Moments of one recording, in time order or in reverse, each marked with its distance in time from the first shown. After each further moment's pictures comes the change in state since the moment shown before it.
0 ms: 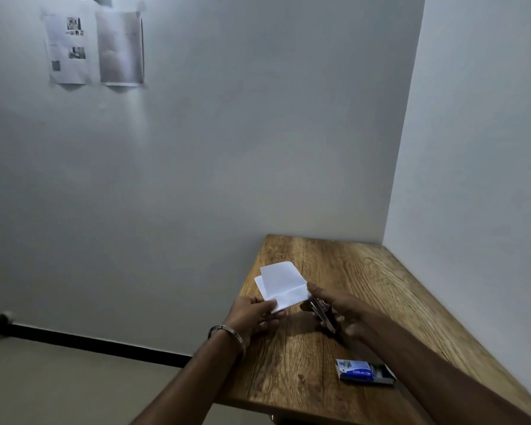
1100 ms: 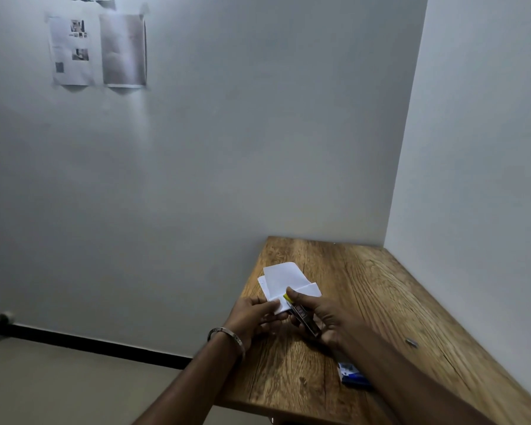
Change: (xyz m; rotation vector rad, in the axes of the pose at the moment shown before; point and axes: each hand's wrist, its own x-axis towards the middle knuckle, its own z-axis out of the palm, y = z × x) left_hand 0.002 -0.002 -0.006 -0.047 -0.082 0.024; right_hand 0.004 0.011 0.043 0.248 -0.054 -0.021
